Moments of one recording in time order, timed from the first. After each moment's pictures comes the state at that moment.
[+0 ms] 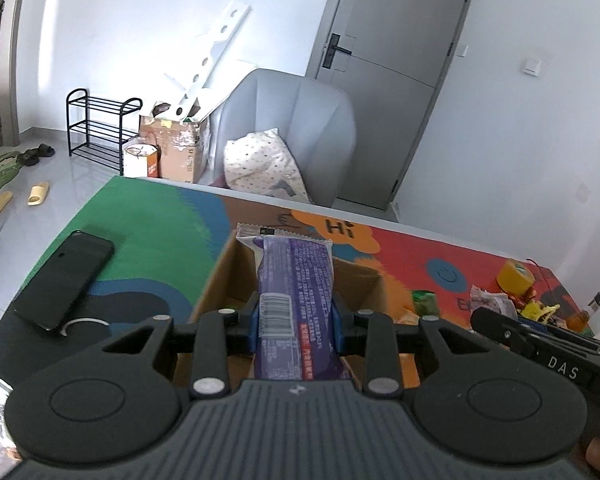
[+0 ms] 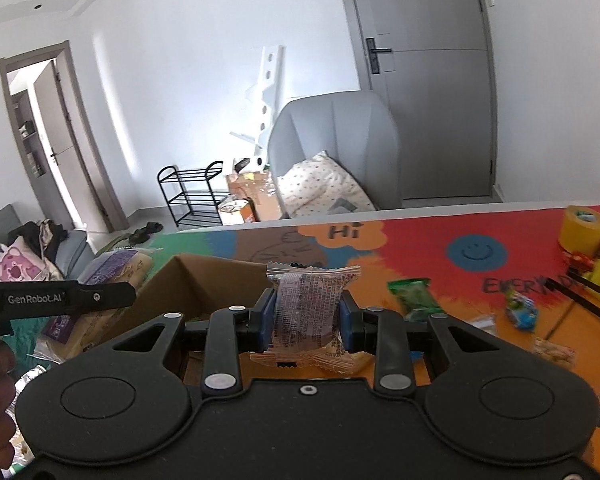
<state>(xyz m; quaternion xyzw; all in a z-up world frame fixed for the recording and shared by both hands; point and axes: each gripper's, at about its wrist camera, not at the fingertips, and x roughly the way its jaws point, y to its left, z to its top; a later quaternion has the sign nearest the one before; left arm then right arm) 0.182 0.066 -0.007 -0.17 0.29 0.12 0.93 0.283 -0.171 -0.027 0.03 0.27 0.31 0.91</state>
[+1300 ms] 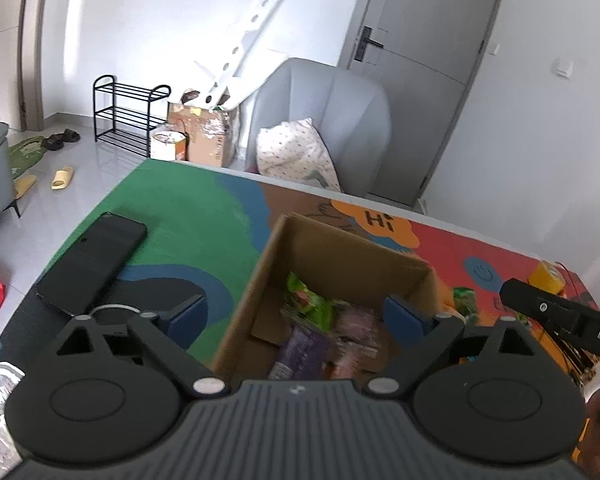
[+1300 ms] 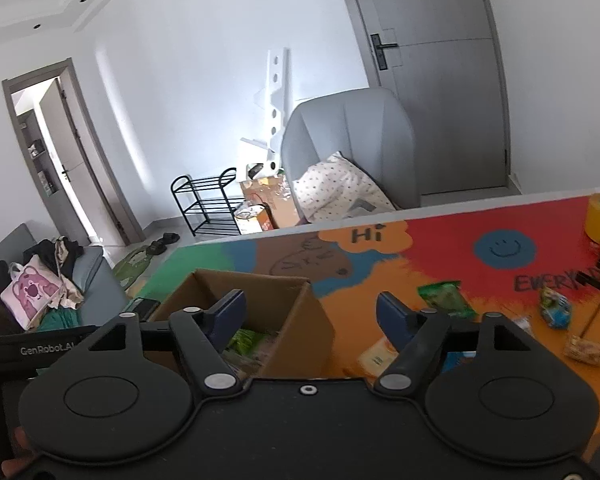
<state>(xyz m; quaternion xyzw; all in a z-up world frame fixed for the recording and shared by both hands) 0.182 0.086 -0.023 -0.17 0.31 0.15 0.92 0.292 -0.161 -0.028 0.07 0.28 0.32 0.90</state>
